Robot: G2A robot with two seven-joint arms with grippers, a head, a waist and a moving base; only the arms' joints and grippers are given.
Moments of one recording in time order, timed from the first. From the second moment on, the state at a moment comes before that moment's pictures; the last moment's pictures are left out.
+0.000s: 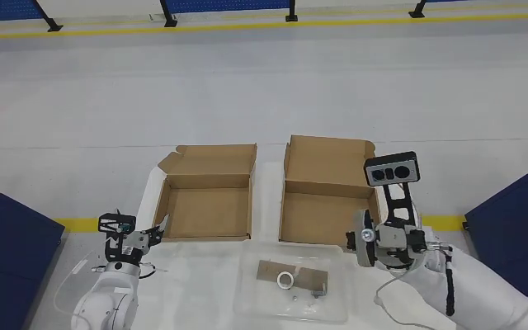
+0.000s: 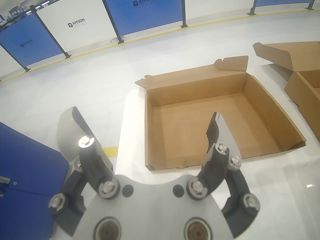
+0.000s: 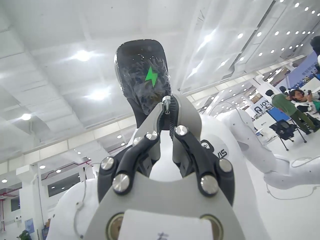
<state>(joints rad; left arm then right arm) 1.73 -1.15 -1.60 -1.80 1.33 0.00 0.00 -0.96 -0.65 0.75 -2.08 1.50 -0.83 0.99</state>
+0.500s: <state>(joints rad) 1.73 -1.15 -1.60 -1.80 1.33 0.00 0.00 -1.01 -0.69 0.79 -2.14 1.61 -0.69 0.98</state>
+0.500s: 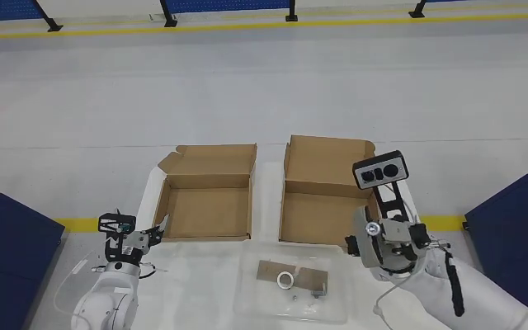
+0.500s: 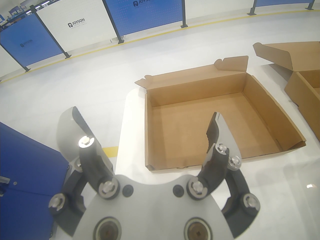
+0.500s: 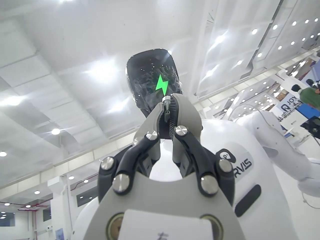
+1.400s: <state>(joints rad) 1.73 -1.15 -1.60 -1.80 1.33 0.00 0.00 -1.13 -0.73 0.94 -2.19 1.34 -0.56 0.84</state>
